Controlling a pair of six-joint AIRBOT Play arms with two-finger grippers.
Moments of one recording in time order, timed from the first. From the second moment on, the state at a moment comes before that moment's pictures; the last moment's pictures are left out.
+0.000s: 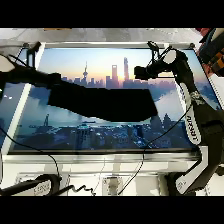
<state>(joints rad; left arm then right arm) 0.02 -1.32 1.60 1.13 -1.37 -1.39 0.16 -1.85 1.98 -1.15 1.24 1.54</state>
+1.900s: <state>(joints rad) -0.43 -1.65 1.72 0.99 -1.13 -1.44 0.13 -1.91 1.88 -1.23 1.18 1.68</state>
